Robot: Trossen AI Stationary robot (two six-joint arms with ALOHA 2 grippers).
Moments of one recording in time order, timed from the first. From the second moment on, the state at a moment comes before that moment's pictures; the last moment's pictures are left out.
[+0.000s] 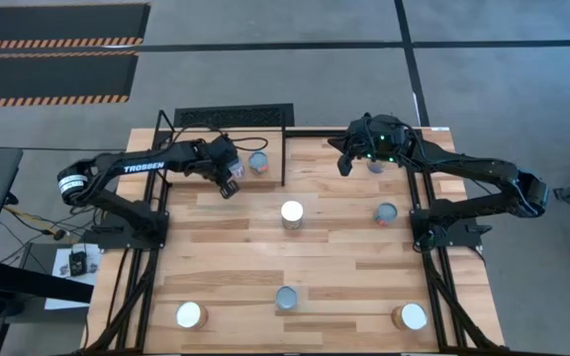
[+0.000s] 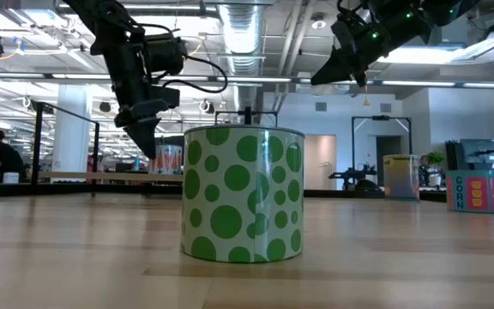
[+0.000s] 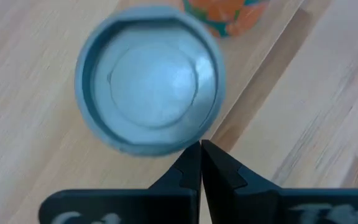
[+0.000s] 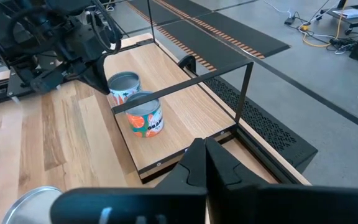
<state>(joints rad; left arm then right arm) 0.52 1.39 0.87 -0.65 -0.09 -0.05 -0.50 1.15 0.84 -0.05 -0.03 0.05</state>
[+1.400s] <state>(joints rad) 0.23 0.58 0.52 -0.17 0.02 -0.26 -0.31 1.14 0.99 -0.67 0.23 0.35</state>
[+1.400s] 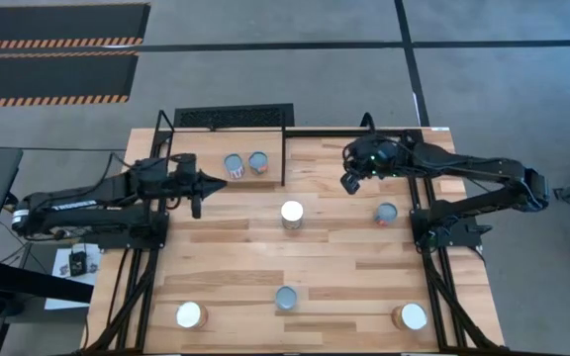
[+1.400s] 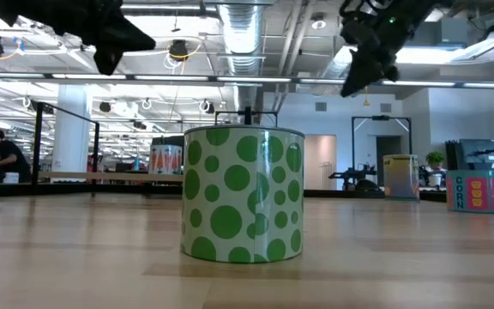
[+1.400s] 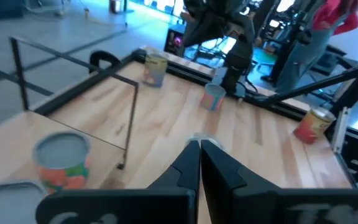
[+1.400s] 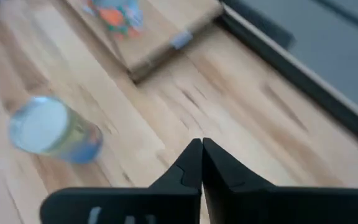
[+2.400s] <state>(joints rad) 0.23 0.54 0.52 -0.26 -0.01 -0.18 -0.73 1.46 1.01 -0.94 0.28 0.46</state>
